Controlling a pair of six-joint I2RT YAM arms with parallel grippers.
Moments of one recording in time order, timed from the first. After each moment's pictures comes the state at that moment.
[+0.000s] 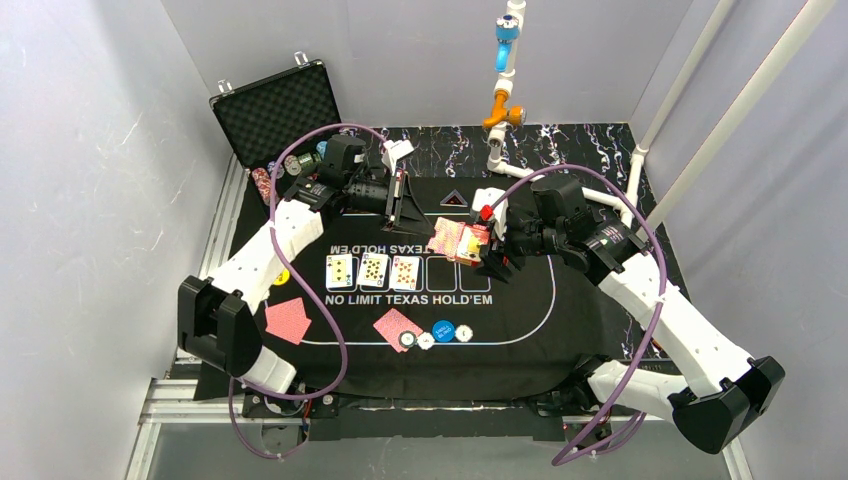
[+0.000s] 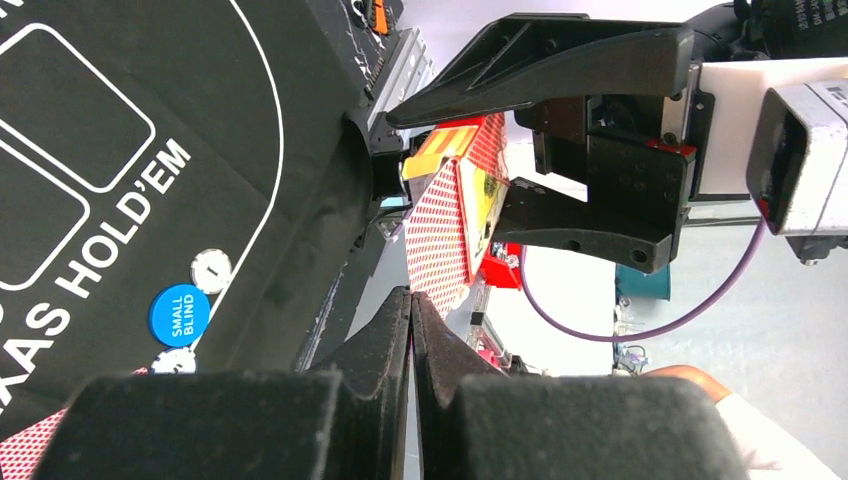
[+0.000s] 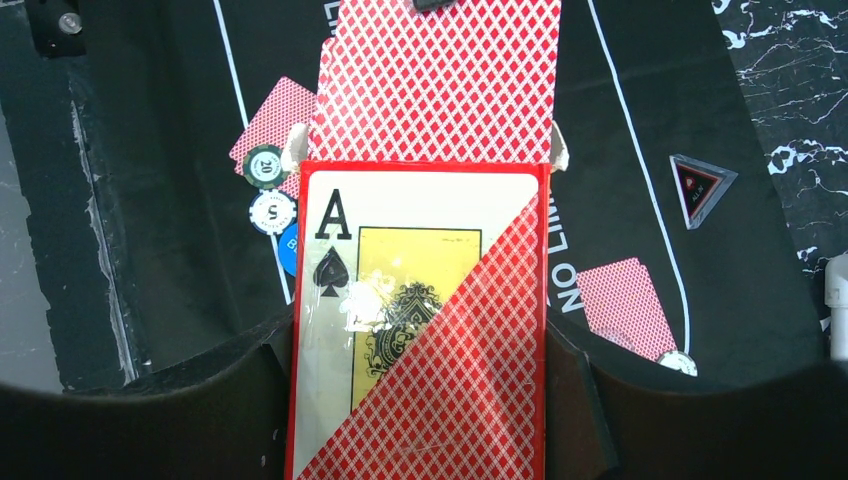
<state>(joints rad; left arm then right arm) -0.45 1.51 1.34 -0.48 1.07 -0.57 0.62 1.09 1.17 -0.74 -0.55 -0.50</state>
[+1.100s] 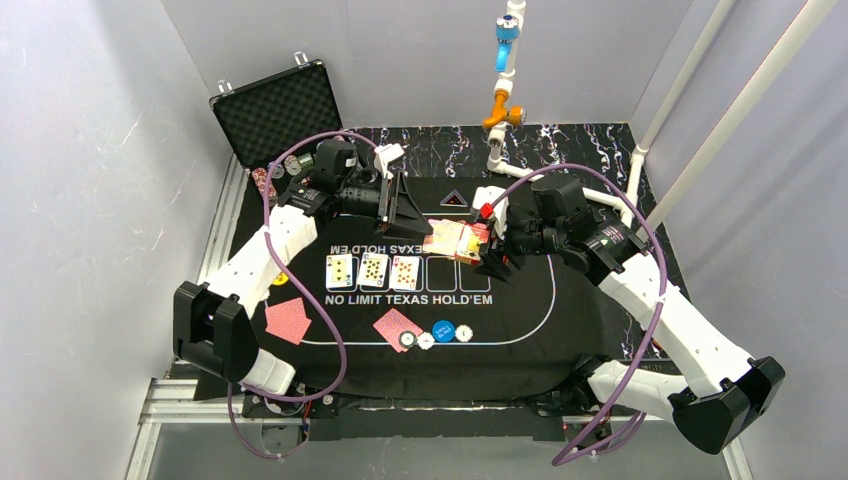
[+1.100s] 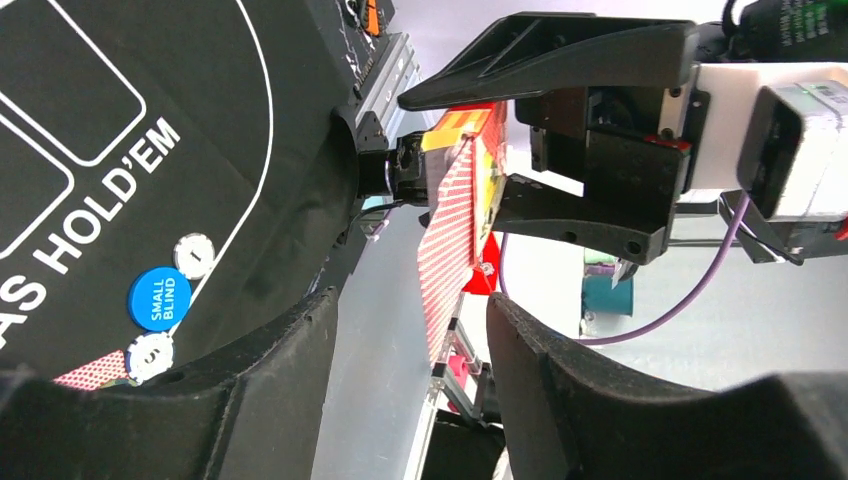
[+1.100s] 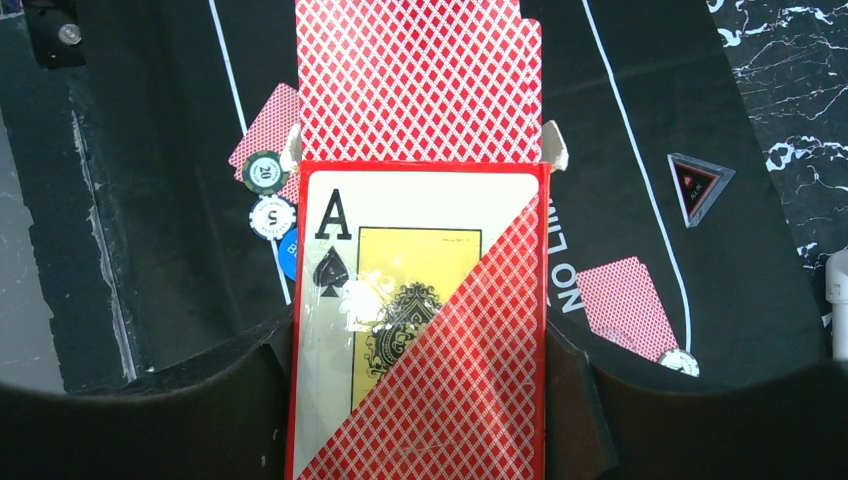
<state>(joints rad) -0.41 1.47 1.28 -0.44 1.10 -0.65 0.62 1.09 1.17 -0.73 -0.54 -0.48</state>
